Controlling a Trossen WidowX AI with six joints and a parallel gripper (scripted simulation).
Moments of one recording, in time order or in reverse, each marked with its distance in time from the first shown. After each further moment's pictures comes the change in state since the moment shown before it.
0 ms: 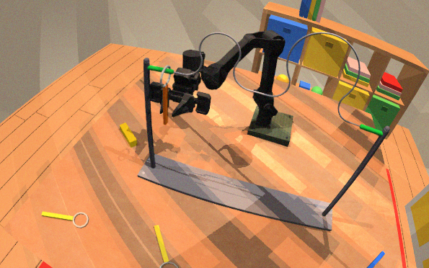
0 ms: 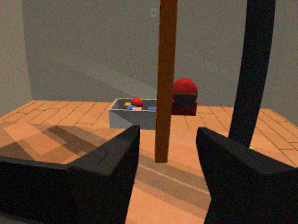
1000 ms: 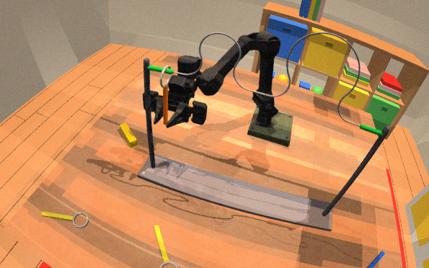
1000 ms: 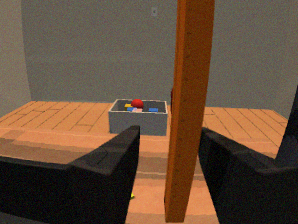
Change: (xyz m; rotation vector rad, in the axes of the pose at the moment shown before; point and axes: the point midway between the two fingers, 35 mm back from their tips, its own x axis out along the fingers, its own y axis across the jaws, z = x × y) arm 0.044 0.004 0.001 0.001 -0.004 0.001
